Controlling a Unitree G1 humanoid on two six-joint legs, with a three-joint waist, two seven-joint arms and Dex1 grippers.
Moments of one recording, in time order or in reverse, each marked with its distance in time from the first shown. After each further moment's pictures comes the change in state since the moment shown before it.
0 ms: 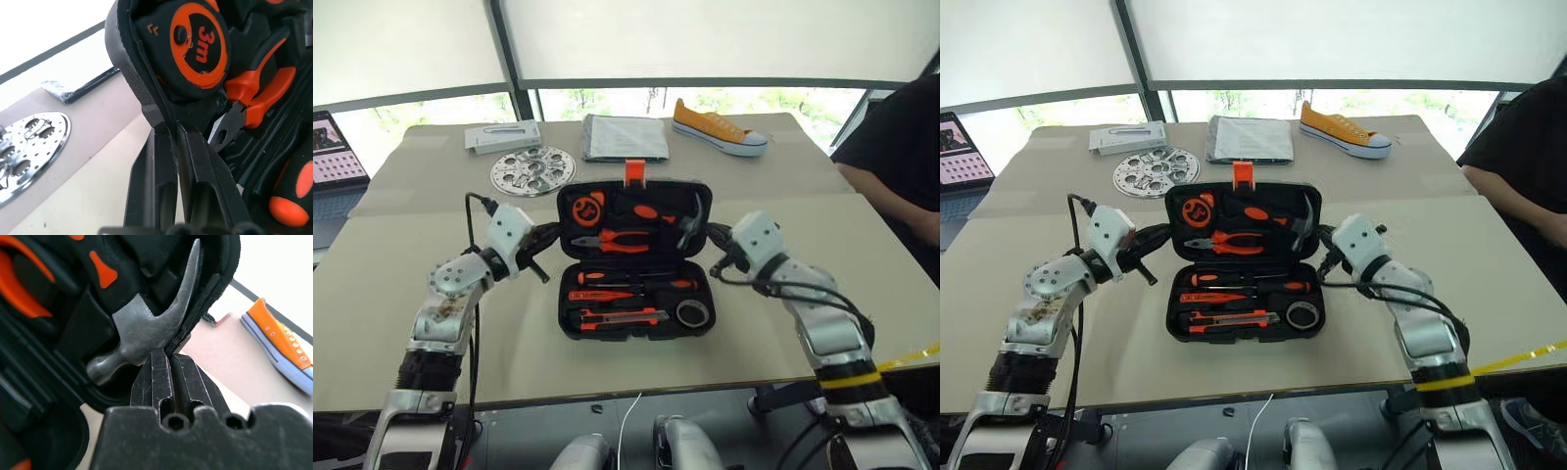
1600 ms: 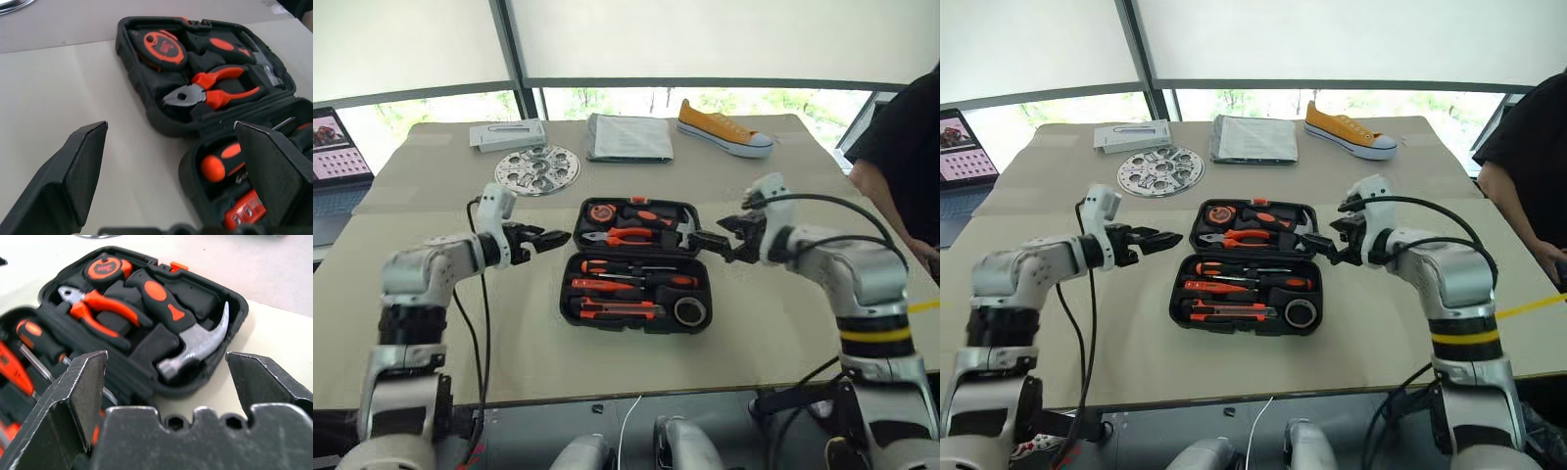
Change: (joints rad) left arm -0.358 0.029 0.057 0.223 -0.321 0.920 0.058; right arm -0.374 -0.028 -0.081 0.110 0.397 0.930 0.058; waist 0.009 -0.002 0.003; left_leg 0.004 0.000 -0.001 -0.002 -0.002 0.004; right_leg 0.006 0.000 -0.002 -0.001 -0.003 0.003
